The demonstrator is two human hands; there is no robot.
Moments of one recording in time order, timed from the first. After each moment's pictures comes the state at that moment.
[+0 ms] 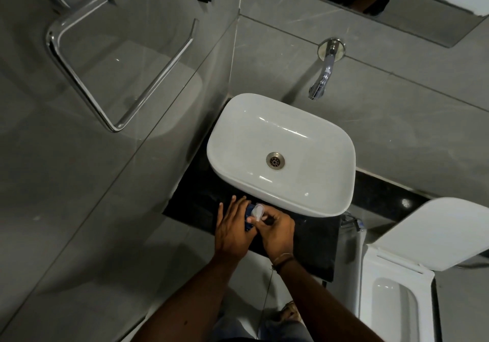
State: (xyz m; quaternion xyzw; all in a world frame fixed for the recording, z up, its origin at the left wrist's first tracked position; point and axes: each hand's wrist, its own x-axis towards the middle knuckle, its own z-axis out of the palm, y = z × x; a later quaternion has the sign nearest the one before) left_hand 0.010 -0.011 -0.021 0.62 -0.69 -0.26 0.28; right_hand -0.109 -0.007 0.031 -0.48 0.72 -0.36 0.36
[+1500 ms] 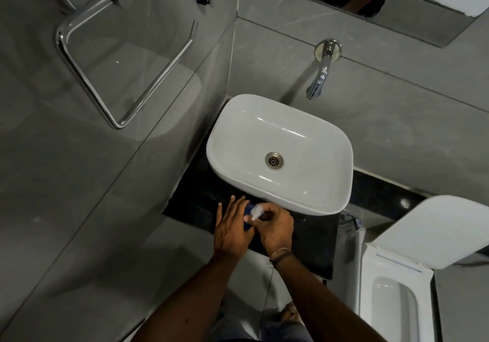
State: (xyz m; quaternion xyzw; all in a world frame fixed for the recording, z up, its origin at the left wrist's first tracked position) left_hand 0.012 -0.007 -0.019 0.62 -0.69 -0.25 0.27; right_hand -0.102 -0.007 0.042 -0.43 0.74 -0.36 0.36
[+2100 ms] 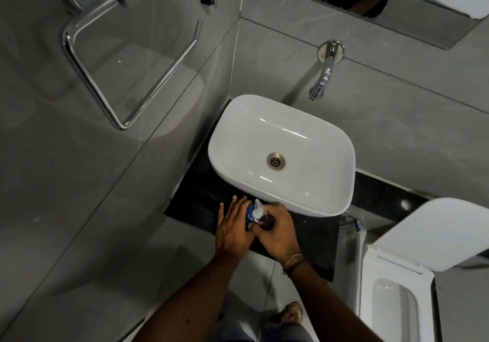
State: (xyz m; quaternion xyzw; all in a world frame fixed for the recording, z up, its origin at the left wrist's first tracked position) left_hand 0.014 -0.008 -0.020 0.62 -0.69 -0.25 0.28; right_hand -0.113 0.000 0.058 -0.57 0.70 -0.27 0.33
